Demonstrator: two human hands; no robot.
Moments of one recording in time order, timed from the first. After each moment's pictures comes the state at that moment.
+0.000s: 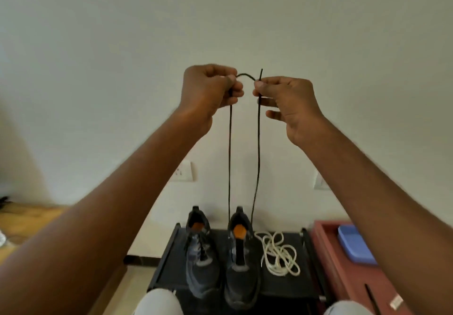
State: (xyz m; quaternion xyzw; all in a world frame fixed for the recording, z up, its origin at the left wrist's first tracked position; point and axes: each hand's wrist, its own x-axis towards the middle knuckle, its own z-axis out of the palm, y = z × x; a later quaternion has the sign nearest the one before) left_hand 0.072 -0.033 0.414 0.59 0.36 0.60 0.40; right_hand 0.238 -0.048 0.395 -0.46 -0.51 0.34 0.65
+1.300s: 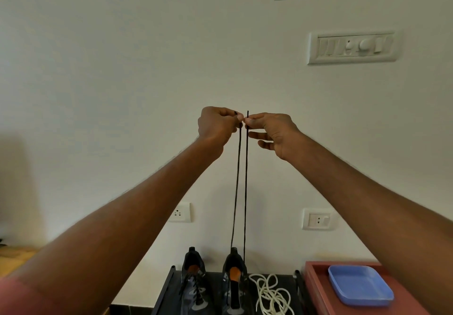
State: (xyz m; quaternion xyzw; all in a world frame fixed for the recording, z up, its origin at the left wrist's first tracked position) left_hand 0.091 -0.039 0.469 0.62 0.44 0.59 0.29; right_hand 0.237 -0.067 0.472 -0.50 -0.49 0.39 0.60
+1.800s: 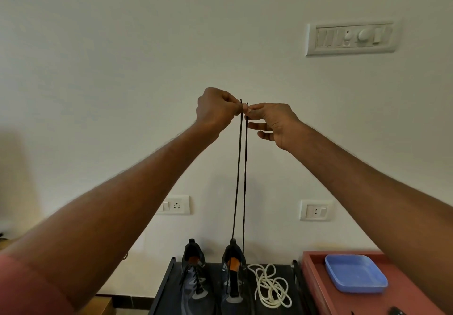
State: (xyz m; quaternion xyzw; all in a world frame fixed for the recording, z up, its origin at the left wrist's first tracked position) left_hand 0.090 -0.036 0.487 0.68 0.44 0.55 0.19; right_hand 0.241 -0.071 0.477 -0.51 -0.51 0.37 0.58
